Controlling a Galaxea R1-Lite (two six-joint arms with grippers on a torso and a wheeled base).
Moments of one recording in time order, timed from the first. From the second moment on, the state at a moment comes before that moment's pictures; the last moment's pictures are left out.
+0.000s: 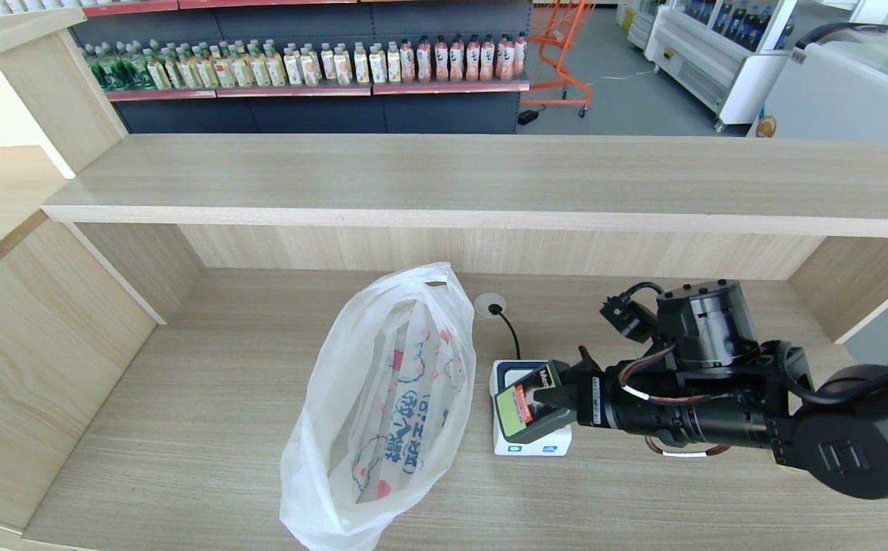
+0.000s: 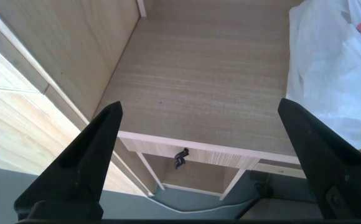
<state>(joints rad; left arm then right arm) 0.00 0.00 0.00 0.05 0.13 0.01 0.53 1.78 -0.75 -0.45 0.23 0.46</state>
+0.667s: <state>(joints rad) 0.00 0.00 0.00 0.05 0.13 0.01 0.52 1.60 -0.78 -0.44 0.24 0.18</state>
